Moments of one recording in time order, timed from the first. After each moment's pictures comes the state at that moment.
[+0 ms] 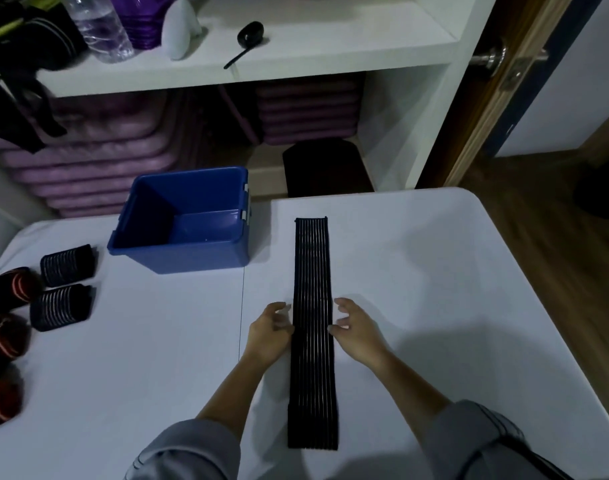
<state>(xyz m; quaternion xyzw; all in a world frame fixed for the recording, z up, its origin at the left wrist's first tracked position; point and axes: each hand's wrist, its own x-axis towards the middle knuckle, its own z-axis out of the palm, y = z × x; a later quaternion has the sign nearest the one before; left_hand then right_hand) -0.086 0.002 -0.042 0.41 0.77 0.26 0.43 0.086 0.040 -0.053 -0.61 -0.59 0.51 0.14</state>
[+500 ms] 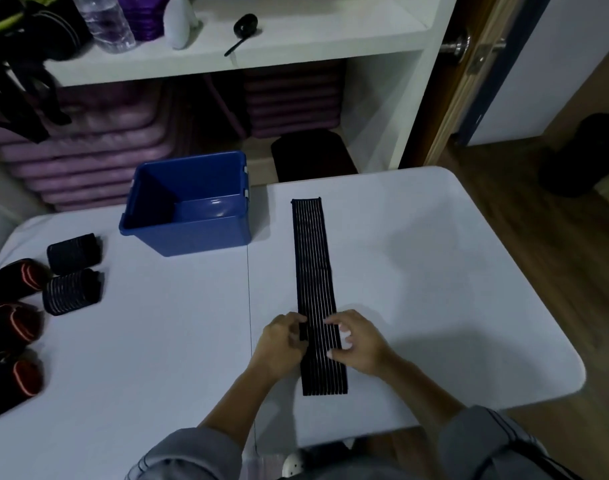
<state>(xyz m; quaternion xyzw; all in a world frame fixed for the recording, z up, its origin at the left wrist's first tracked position) -0.088 -0.077 -0.046 0.59 0.68 0.18 0.39 0.102 -0.047 -0.064 -0.54 -0.70 0.45 0.11</state>
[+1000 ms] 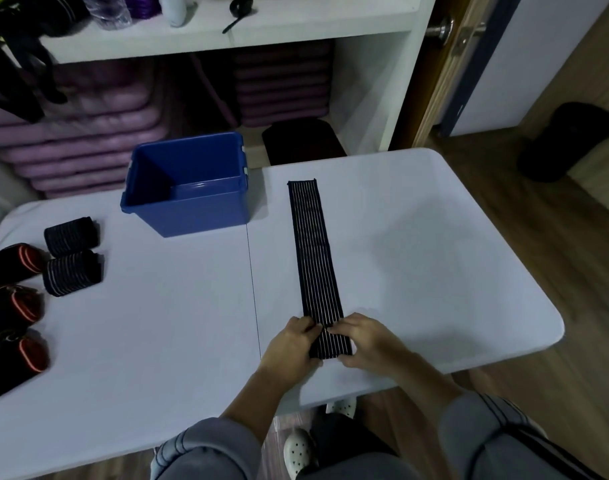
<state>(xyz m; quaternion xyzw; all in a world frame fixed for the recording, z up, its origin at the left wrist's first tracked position) -0.082 -0.130 -0.070 0.79 0.56 0.03 0.24 0.111 -0.097 -0.074 -0.45 -0.84 0.30 0.03</state>
